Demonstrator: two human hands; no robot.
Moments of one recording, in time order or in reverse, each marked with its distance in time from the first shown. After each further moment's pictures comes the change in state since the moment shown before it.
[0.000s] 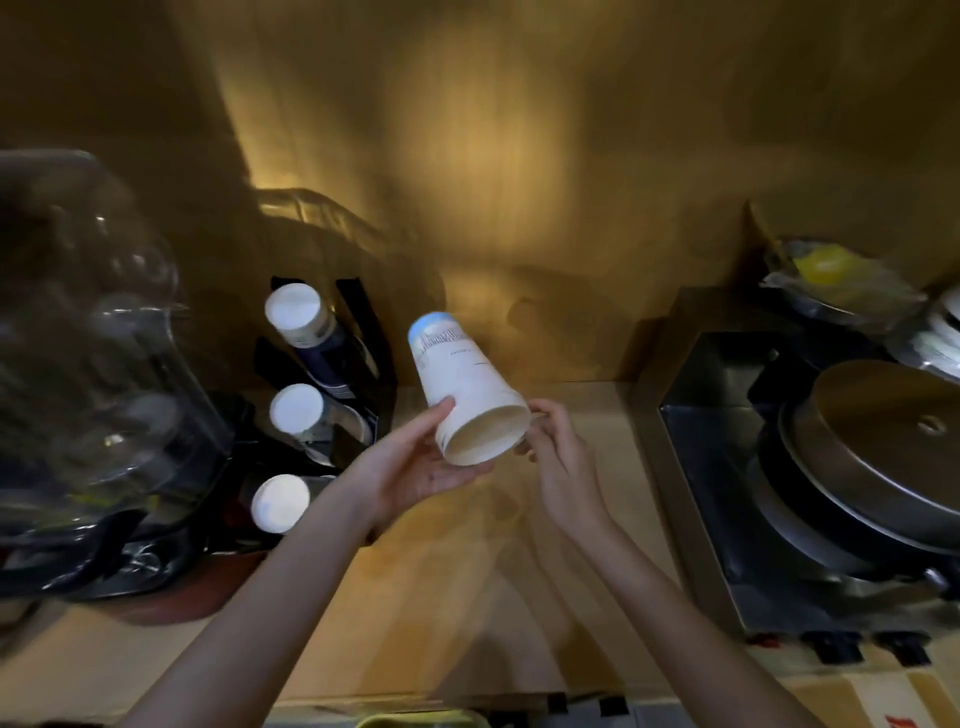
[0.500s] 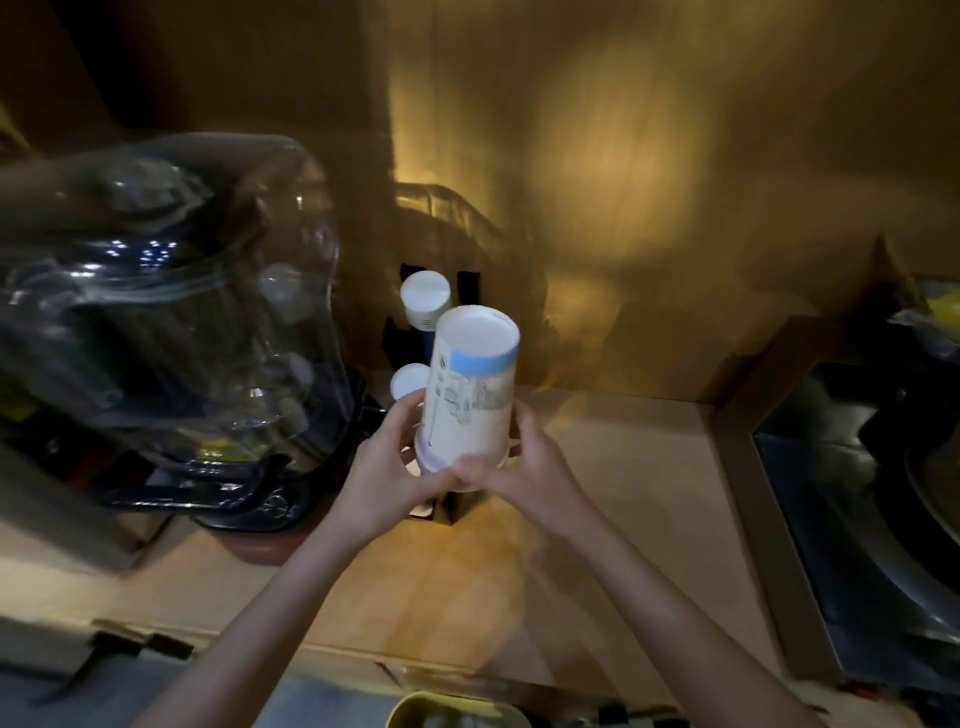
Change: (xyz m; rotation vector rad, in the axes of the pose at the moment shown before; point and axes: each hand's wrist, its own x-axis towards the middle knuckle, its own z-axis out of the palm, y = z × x) left_hand -0.102 -0.001 -0.076 0.861 0.405 0.645; right_hand -0.017 -0.053 0.100 0.008 -0.431 -0.014
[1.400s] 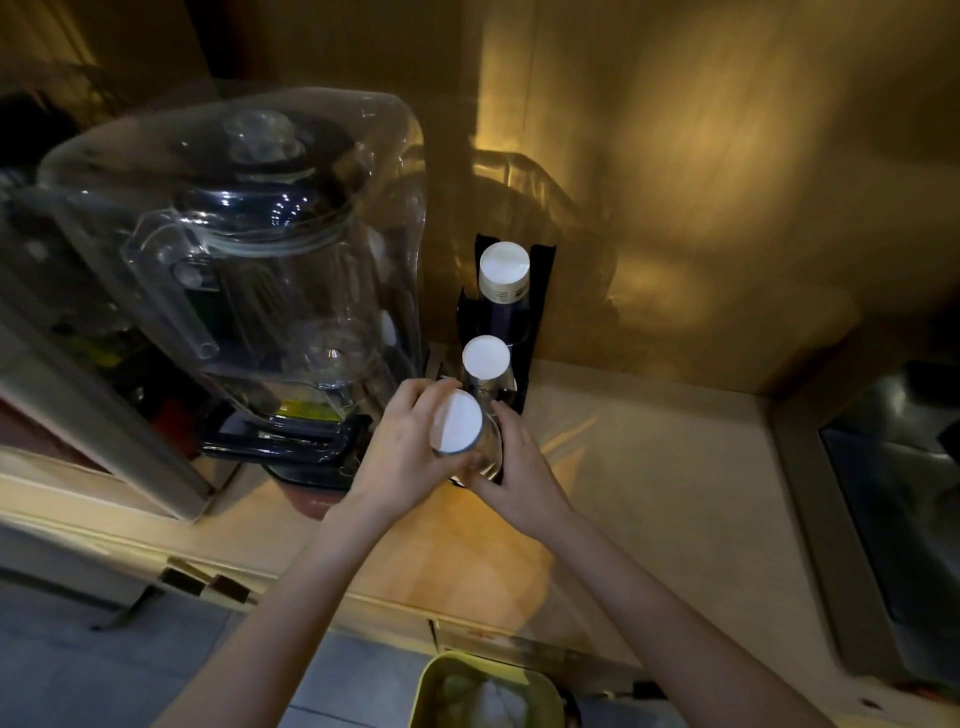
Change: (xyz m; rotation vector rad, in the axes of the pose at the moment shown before) left_hand -0.019 -0.030 -0.047 0.504 0.138 0.067; right_hand 0.017 0.030 0.094 -0.321 -0.062 -0.052
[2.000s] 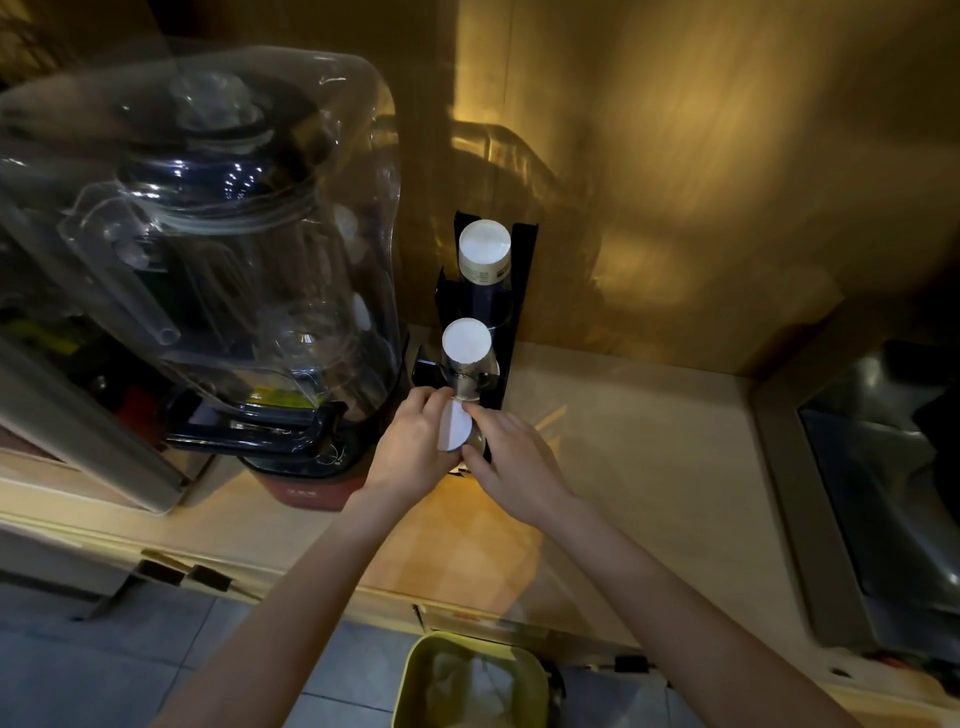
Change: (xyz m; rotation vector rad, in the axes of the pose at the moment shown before) left_hand 0.013 -0.020 0.053 0.145 -0.119 -0.061; right_hand -0.003 0.001 -0.017 -0.353 -0.051 -0.125
